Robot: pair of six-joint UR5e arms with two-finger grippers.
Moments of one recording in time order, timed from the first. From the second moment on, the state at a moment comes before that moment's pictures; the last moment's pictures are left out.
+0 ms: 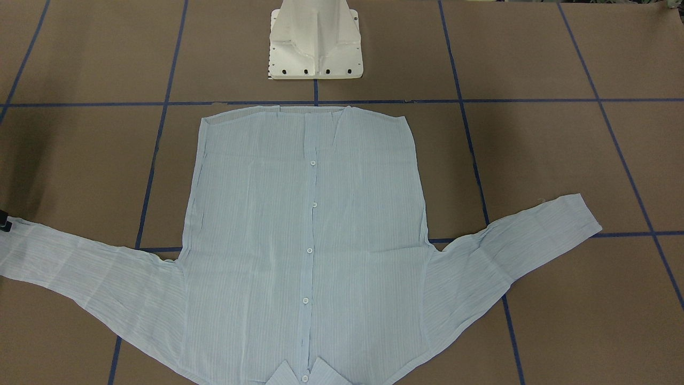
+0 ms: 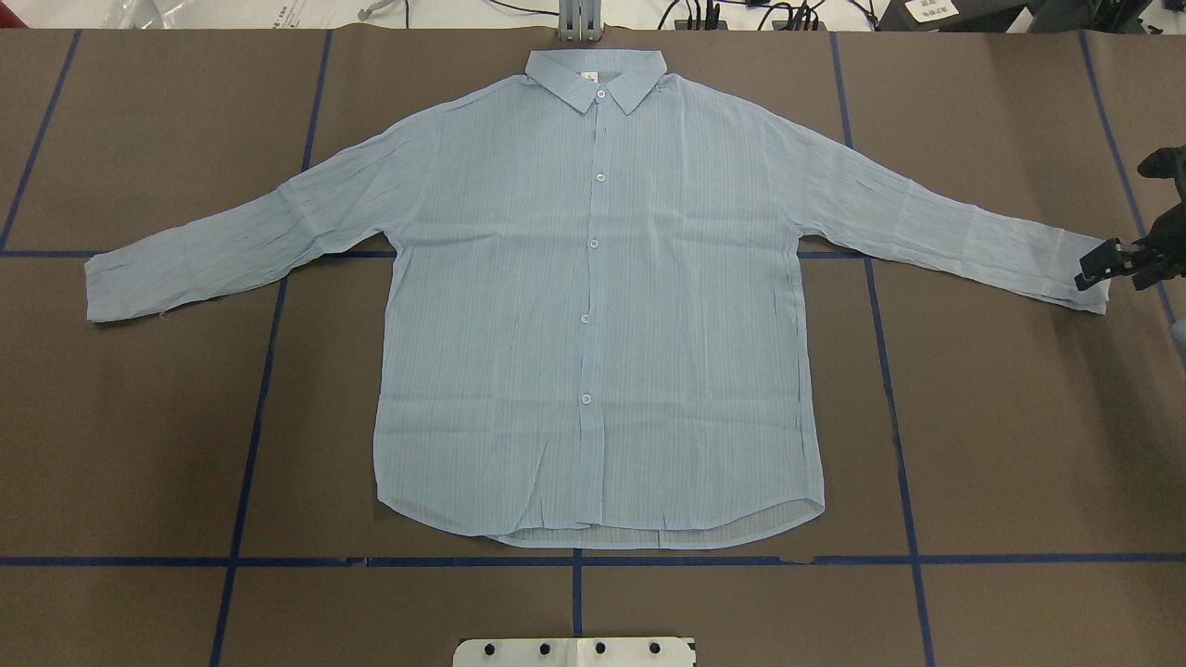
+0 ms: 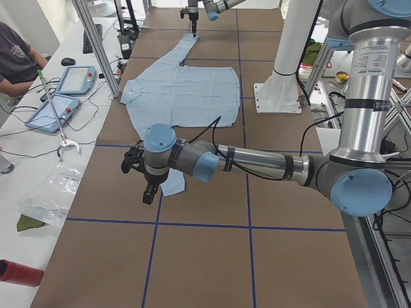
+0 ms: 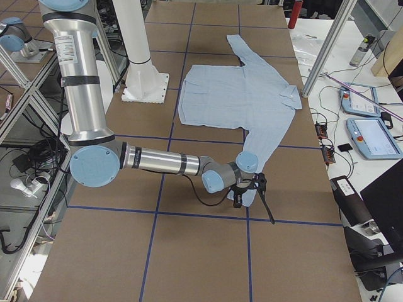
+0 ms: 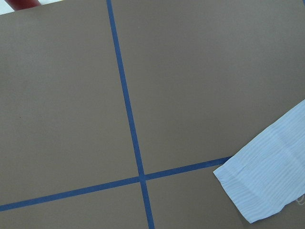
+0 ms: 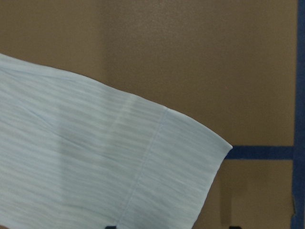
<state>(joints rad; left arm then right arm) -1.53 -1.63 -1.63 -1.83 -2.33 -0.08 1.20 -1.44 1.25 -1.04 2.28 0.49</state>
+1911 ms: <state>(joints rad) -1.53 -1.64 -1.63 -1.83 -2.33 -0.09 1.19 -1.44 1.26 -1.05 2.35 0.50</state>
